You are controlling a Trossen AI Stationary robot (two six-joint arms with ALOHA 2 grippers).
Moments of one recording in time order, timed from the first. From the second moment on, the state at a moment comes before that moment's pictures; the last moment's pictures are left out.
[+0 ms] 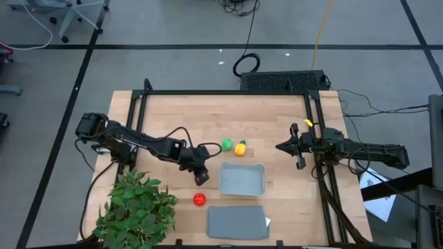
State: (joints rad) left arm -0.17 1.57 0.92 -0.32 0.05 -0.73; right arm -0.14 0.14 0.02 0.15 -0.21 0.07
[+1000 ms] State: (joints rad) left arm -0.31 1.65 1.14 -0.54 0.03 -0.94; right arm -0.14 0.15 0.02 0.15 -0.21 0.11
